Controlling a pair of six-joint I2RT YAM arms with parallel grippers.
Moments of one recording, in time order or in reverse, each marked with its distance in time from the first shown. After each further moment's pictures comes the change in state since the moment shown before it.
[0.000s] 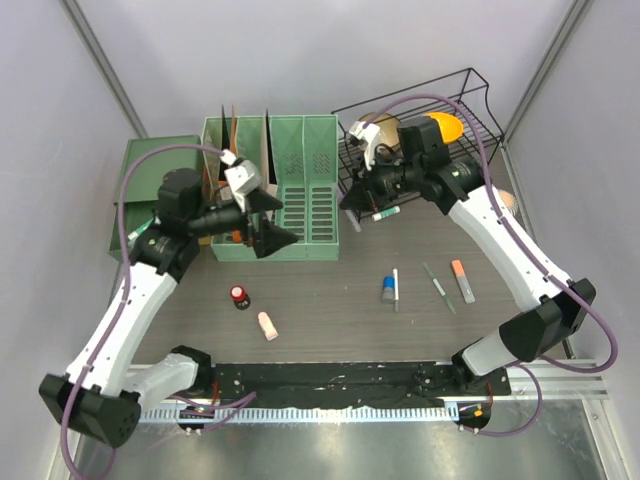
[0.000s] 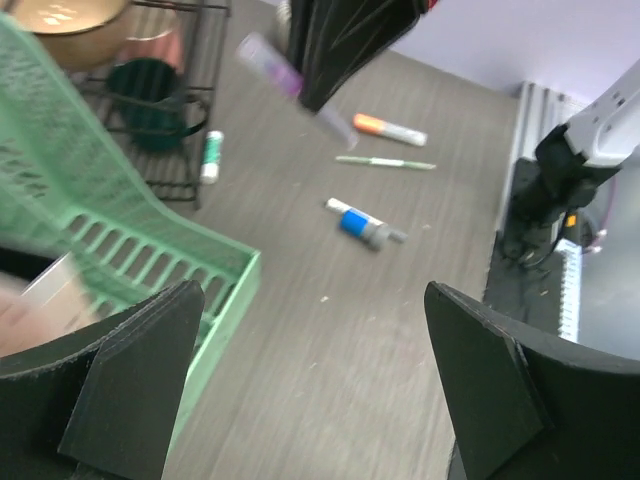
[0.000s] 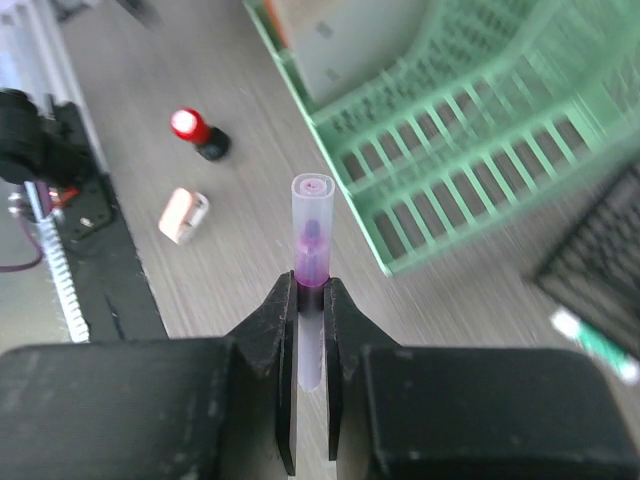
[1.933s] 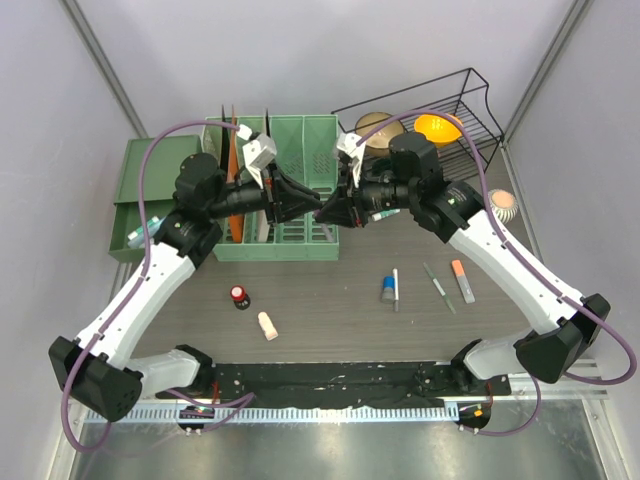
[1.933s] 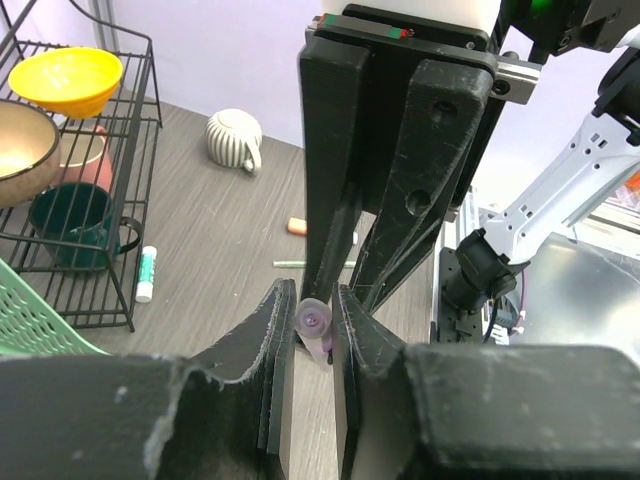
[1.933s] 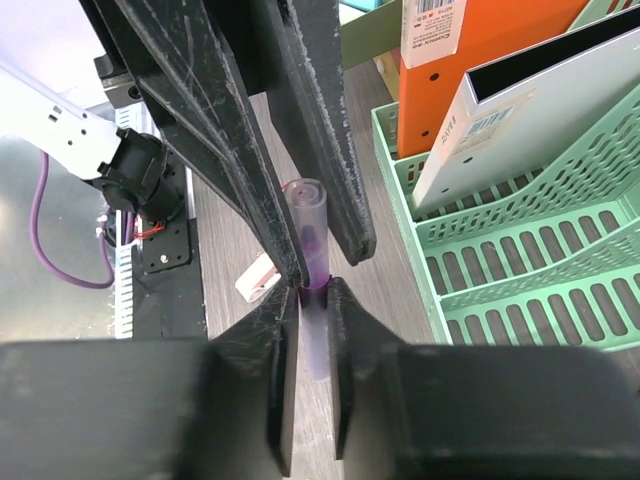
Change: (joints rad) left arm -0.176 0.164 0.069 0.399 -0.014 -0.322; right arm 0.175 -0.117 -0.138 0.301 -0.085 0.106
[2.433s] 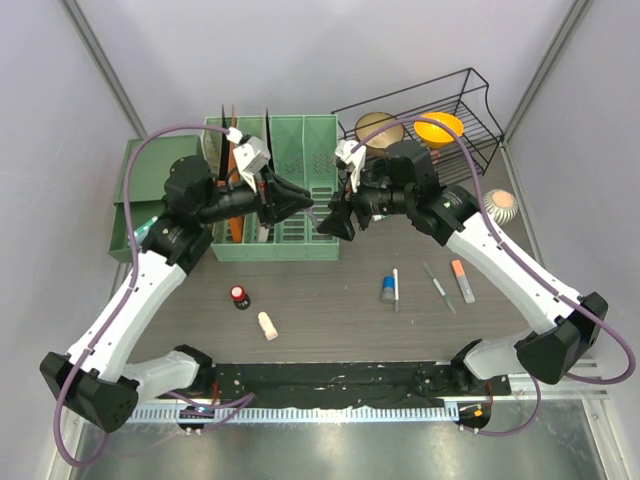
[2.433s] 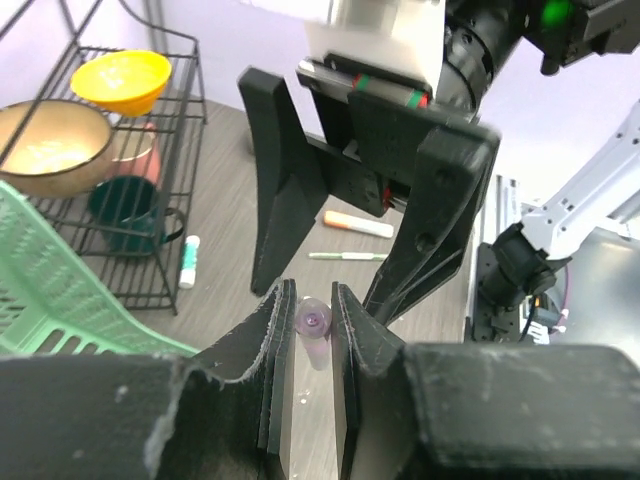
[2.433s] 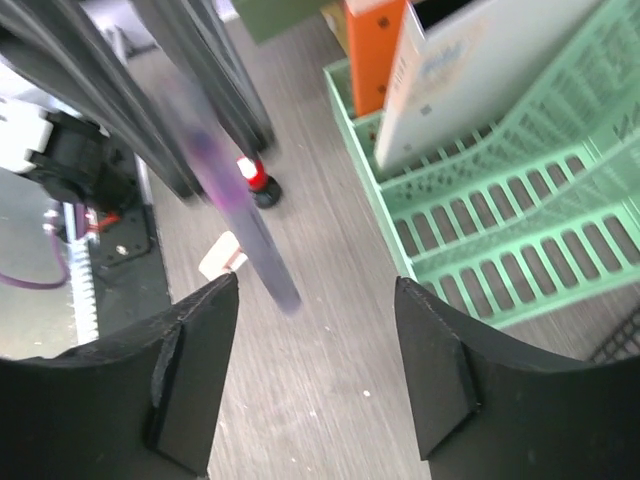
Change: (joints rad) left arm 0.008 -0.053 0.008 -0.089 -0.067 0.089; right arm 0.001 -0.003 -0.044 -0.014 0.108 -0.016
